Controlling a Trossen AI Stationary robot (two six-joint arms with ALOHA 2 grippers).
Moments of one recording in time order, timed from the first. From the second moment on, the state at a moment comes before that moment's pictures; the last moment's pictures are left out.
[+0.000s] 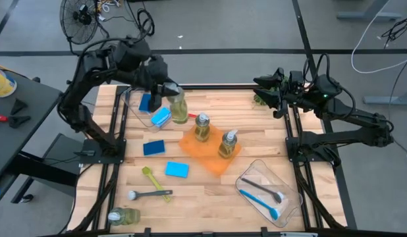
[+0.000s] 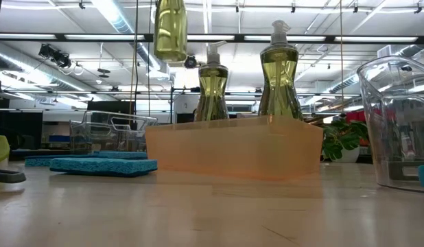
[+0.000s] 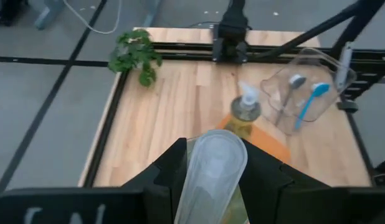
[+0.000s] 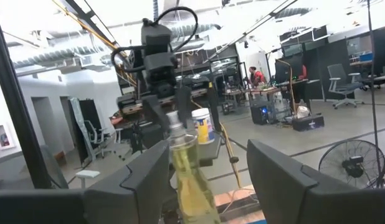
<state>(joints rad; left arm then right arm) 0.29 1.60 2.34 -1.35 0.16 0.15 -0.26 0.82 0.98 0.09 -0.07 0.23</state>
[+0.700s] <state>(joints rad) 0.04 1.62 2.31 -1.14 0.15 0.12 -0.26 0.82 0.98 0.09 -0.07 0.23</state>
